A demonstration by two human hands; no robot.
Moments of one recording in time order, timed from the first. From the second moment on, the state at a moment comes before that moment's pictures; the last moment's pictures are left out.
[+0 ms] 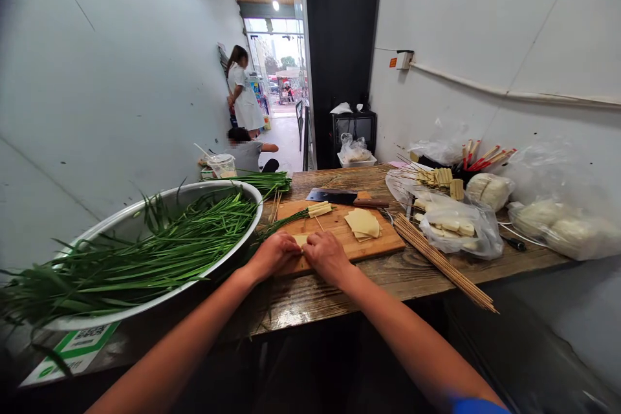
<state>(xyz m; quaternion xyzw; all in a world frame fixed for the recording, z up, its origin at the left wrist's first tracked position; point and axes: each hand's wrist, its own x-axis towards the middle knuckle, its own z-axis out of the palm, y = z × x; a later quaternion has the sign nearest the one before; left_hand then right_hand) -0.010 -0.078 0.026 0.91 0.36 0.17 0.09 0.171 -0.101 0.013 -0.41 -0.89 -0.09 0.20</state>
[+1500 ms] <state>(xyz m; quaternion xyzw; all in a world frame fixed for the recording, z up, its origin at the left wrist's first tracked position) -0.018 -0.079 0.030 0.90 0.41 0.14 0.01 0.157 -0.077 0.012 -0.36 -0.92 -0.07 0.10</state>
